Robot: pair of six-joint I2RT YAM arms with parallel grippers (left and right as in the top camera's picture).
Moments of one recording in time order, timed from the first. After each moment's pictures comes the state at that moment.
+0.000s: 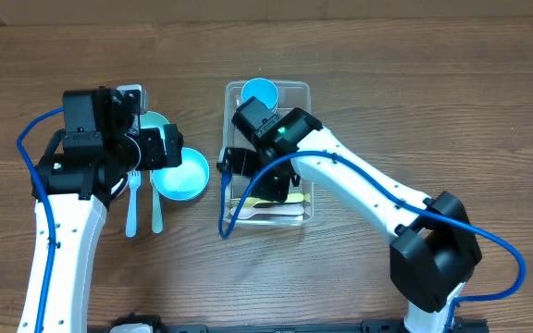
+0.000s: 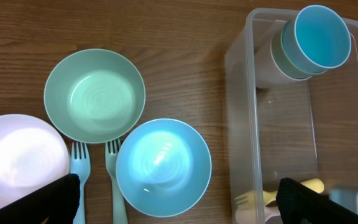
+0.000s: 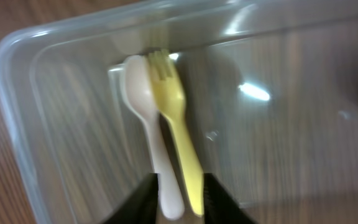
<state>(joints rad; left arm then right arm) 0.03 1.30 1.19 -0.84 0.20 -0.08 0.73 1.94 1.64 -1.11 -0.15 -0.62</state>
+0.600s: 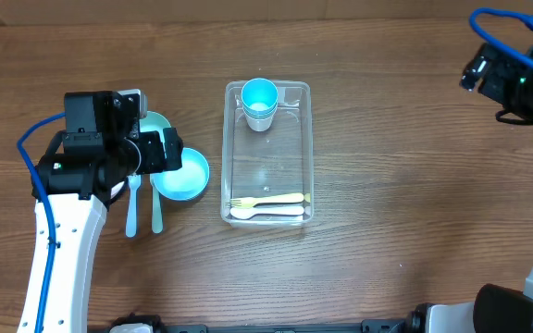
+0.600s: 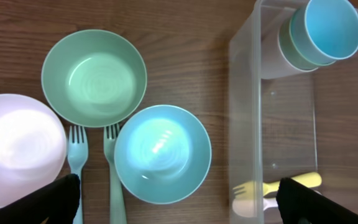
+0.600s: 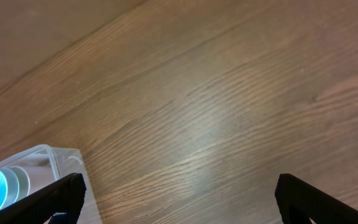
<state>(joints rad) 0.03 1.30 1.19 -0.88 0.19 -0.11 -0.23 1.59 1.91 -1.28 -0.07 0.28</state>
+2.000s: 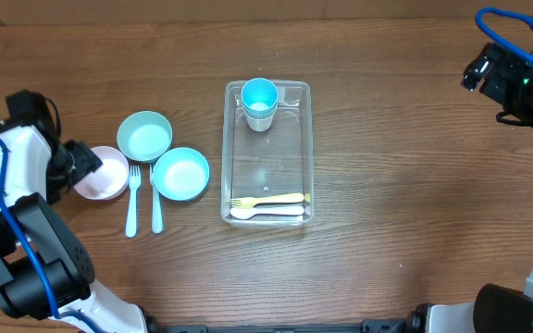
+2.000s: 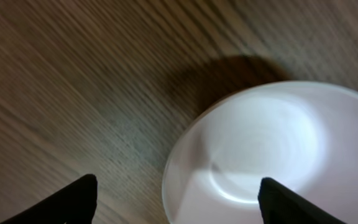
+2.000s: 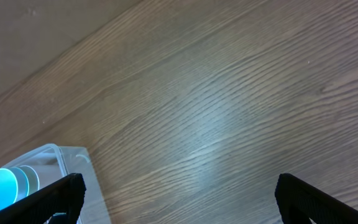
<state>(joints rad) 0.43 1.87 1.34 -0.94 -0.13 -0.37 -0.24 1.59 1.91 -1.28 -0.10 0.31</state>
